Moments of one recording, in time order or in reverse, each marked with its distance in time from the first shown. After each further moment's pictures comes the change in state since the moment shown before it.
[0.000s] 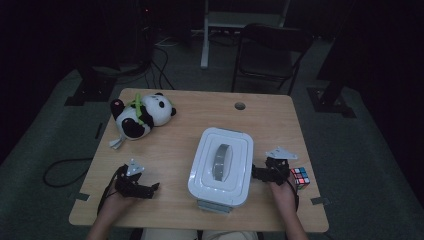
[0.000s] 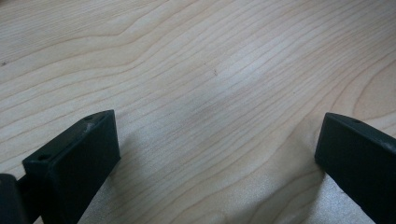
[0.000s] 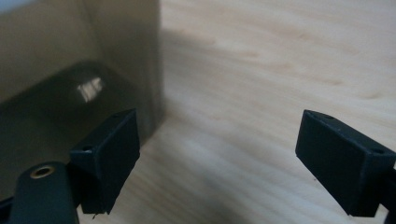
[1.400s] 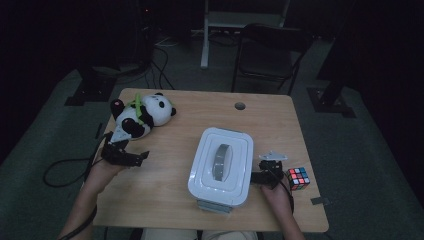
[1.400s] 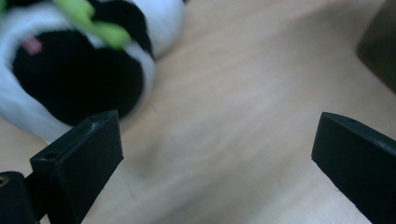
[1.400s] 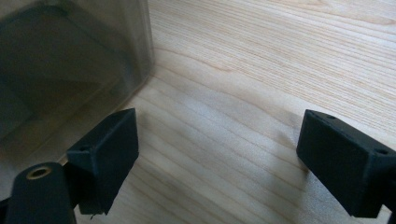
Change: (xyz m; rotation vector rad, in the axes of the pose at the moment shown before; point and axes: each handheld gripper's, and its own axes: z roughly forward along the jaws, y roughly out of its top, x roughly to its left) left arm 0.059 0.091 -0.046 -0.104 0.047 0.034; right arm 0.000 -0.019 0.030 0.123 0.000 0.016
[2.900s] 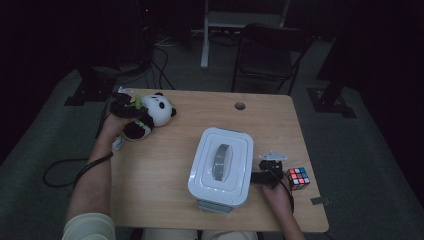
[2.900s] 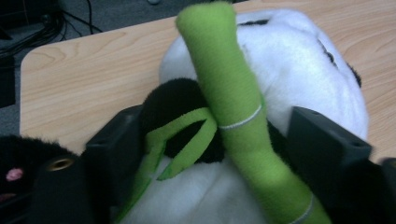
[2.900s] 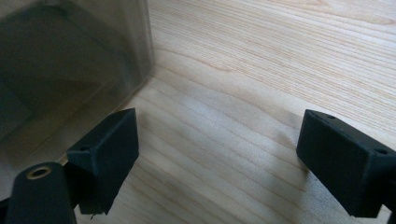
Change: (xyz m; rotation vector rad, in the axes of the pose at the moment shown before) left arm 0.113 0.062 0.110 0.040 0.068 -0.186; right arm 0.000 0.000 0.000 0.000 0.000 0.001
